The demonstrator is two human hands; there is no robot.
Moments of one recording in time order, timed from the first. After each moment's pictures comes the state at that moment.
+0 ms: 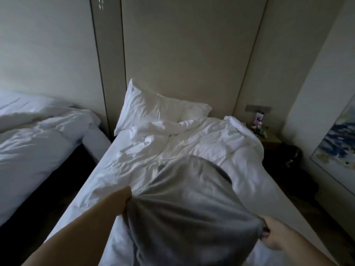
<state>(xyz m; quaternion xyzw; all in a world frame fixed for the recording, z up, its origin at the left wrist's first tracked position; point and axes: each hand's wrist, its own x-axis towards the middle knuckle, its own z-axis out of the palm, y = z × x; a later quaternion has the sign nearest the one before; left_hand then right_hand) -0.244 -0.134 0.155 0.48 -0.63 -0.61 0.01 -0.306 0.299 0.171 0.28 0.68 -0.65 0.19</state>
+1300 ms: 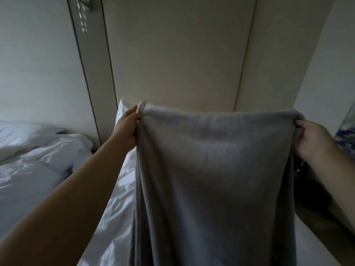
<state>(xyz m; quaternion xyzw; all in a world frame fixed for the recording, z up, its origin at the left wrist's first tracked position) -0.448 -0.159 0.418 0.08 -0.55 -0.80 0.21 -0.501 0.257 0.440 0.06 0.47 -0.88 -0.05</state>
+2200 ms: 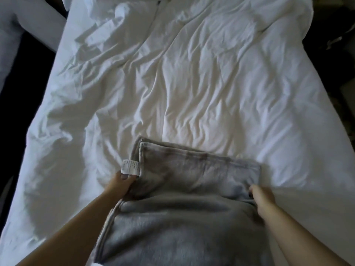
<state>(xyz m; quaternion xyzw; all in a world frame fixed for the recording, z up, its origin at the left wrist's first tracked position) -0.232 -0.116 -0.096 0.45 -0.73 -0.47 -0.20 -0.333 0.291 -0.101 0.47 0.78 -0.36 0.22</state>
